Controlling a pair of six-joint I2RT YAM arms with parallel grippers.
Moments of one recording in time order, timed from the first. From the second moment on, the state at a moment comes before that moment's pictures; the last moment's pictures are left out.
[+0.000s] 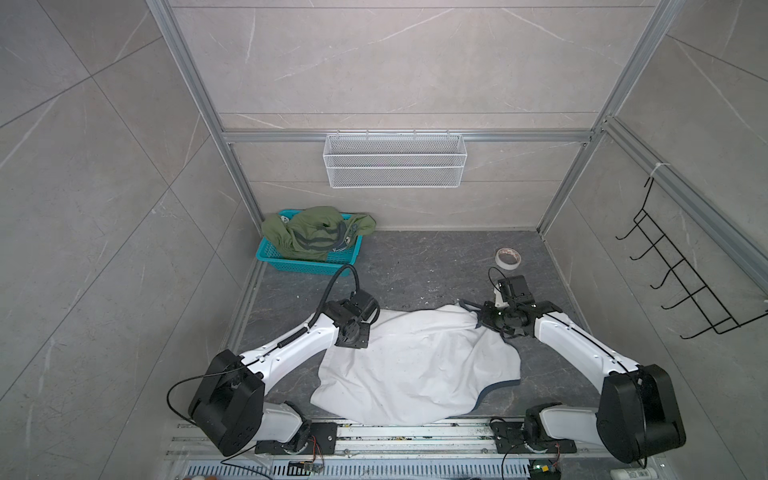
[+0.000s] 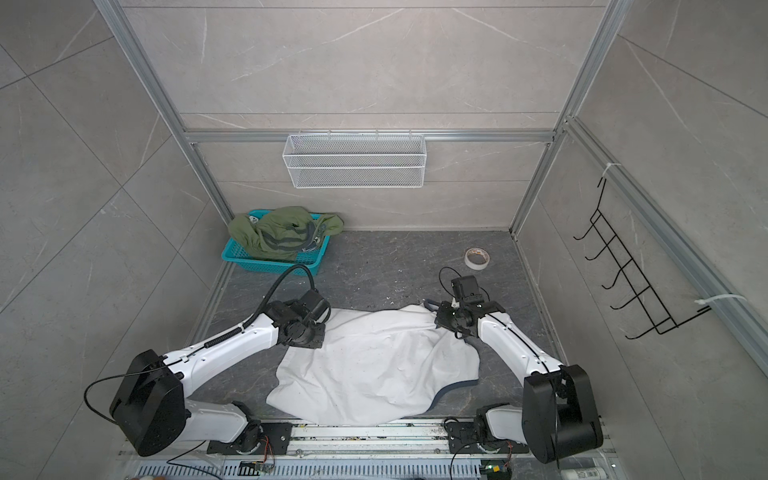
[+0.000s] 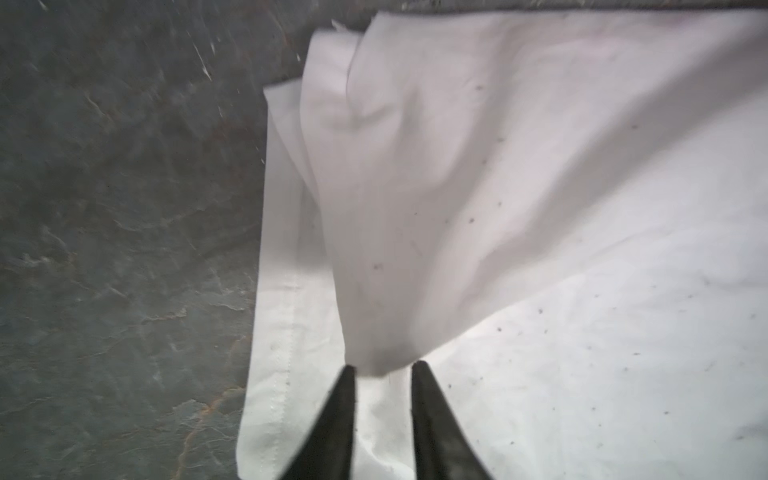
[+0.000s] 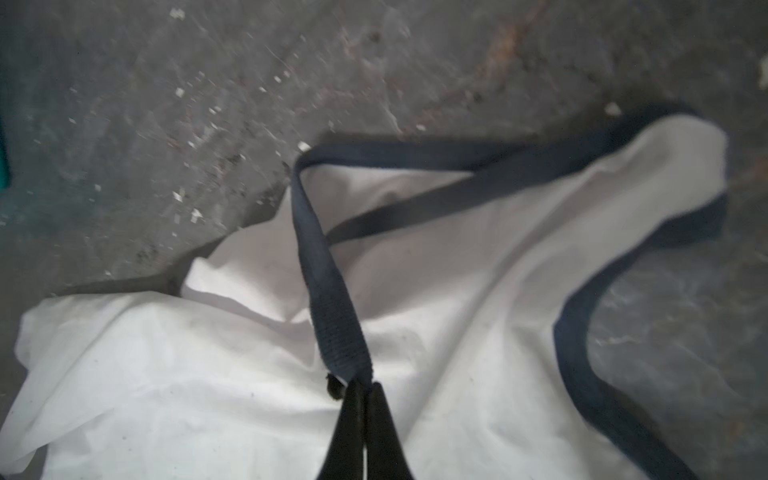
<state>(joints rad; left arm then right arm) -0.67 1.35 0.87 -0.85 -0.20 -0.54 0.20 1.29 0.78 -0.58 -0.12 0.56</state>
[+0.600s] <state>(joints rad) -0.34 1.26 0.62 -0.43 0.27 -0.72 0.20 1.26 0.75 -0.62 -0.04 0.58</state>
